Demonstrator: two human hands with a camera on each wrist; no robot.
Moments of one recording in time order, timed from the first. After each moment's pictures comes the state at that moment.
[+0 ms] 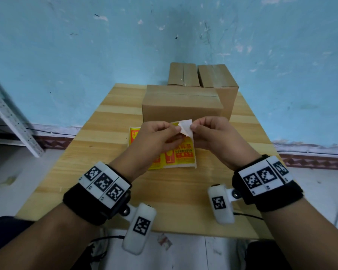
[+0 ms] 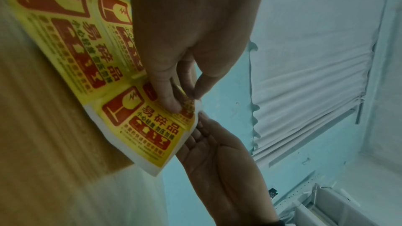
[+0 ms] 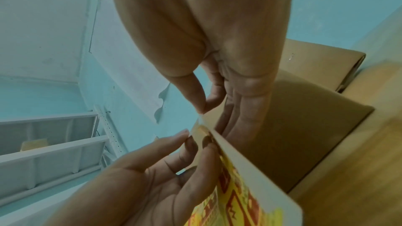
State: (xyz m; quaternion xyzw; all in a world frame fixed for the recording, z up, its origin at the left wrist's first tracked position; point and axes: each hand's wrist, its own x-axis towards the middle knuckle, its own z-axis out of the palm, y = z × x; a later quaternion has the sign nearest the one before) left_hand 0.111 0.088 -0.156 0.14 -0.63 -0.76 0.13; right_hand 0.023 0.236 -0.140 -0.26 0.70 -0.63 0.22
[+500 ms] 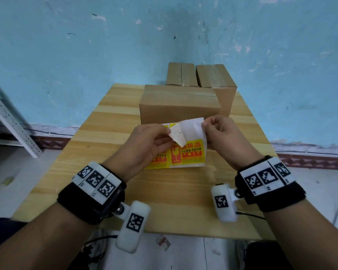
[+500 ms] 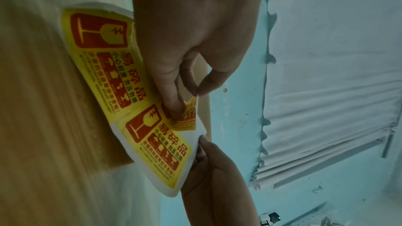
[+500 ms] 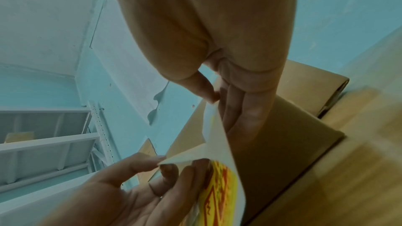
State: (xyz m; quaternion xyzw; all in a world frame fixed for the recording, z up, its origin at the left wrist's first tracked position) left_hand 0.109 0.080 -0.156 0.16 -0.54 -0.82 0.10; right_hand 0.017 0.246 -0.142 -0.22 0.80 -0.54 0.12
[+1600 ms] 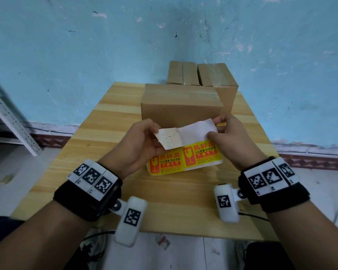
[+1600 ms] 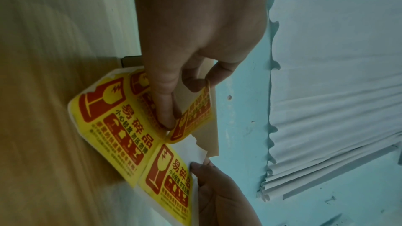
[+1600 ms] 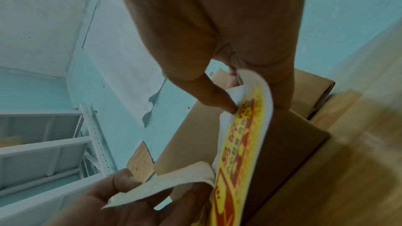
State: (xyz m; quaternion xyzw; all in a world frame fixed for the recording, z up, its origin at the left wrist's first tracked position) left_hand 0.111 0.067 -0.159 0.15 -0.49 -0.85 0.06; right_hand 0.015 0.251 -0.141 -0.17 0.84 -0.51 0.10
